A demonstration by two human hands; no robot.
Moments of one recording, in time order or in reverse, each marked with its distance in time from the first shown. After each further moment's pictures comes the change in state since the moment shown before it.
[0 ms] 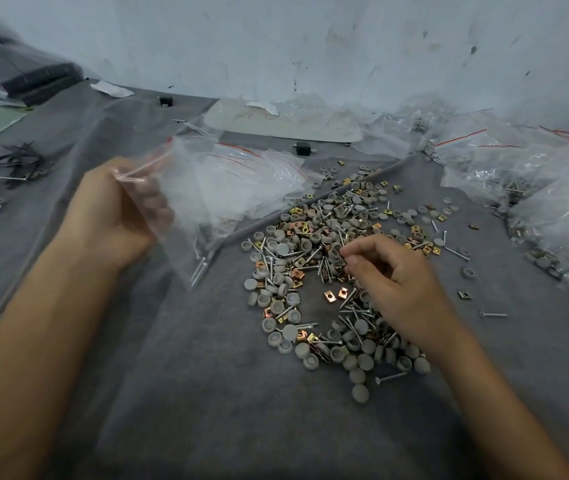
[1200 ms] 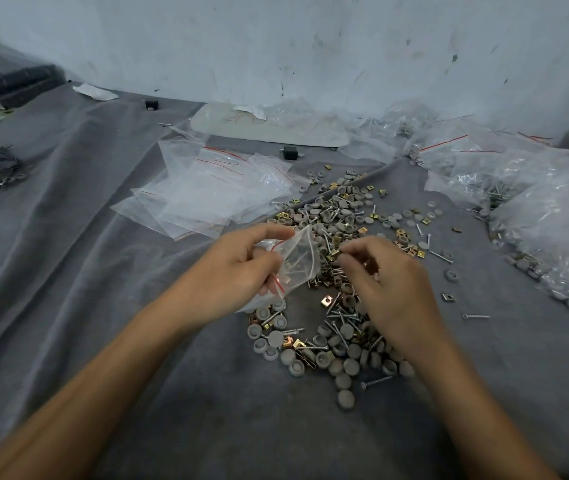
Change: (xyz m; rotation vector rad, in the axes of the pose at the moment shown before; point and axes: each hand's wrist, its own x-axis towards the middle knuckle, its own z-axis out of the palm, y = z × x) left_hand -0.038 -0.087 0.064 0.998 -0.410 0.215; right_hand 0.002 0.001 0.000 -0.313 0.178 -0.073
